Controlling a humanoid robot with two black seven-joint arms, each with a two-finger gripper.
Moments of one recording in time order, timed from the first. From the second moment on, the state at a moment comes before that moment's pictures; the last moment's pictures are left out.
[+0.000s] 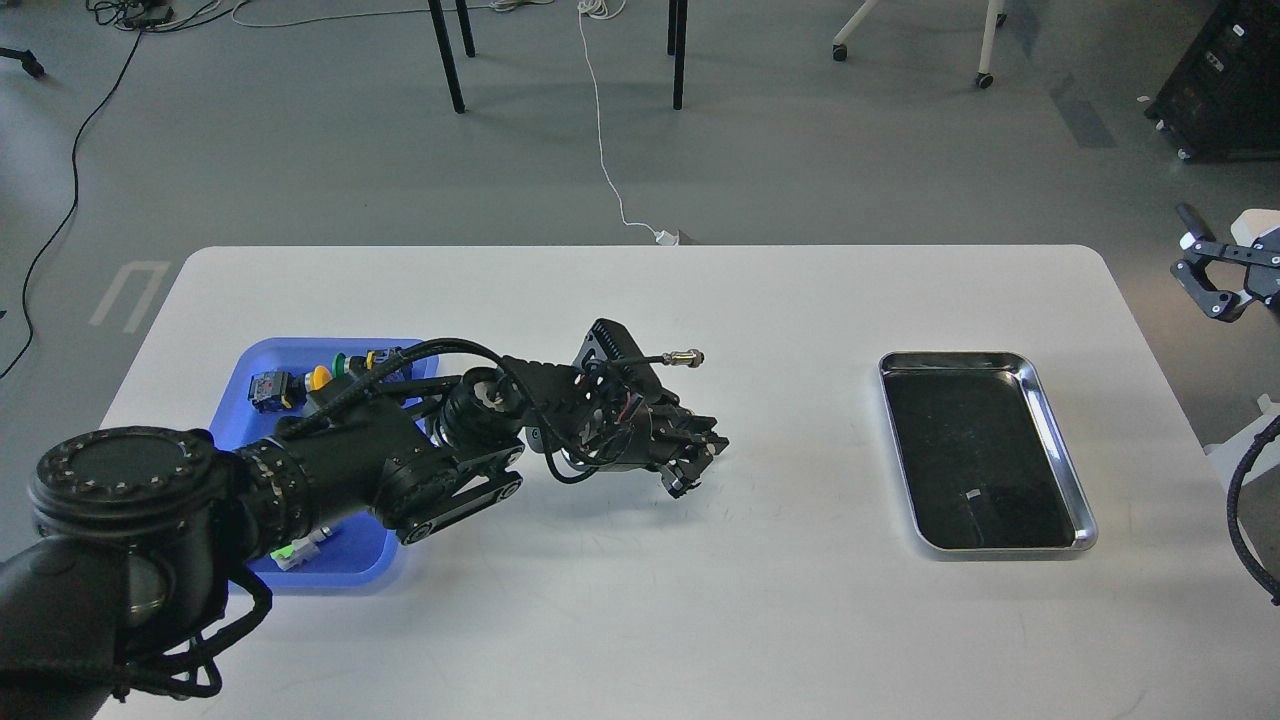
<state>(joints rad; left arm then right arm) -0.98 -0.04 0.01 -0.67 1.92 -0.05 -0.40 0.39 -0.81 0.99 0.97 0.06 0.49 0.30</state>
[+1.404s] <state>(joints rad) -1.02 0.47 -0.49 -0.71 -0.07 -0.40 -0.34 1.14 -0.73 0.35 0.96 -0.43 0.49 0.26</state>
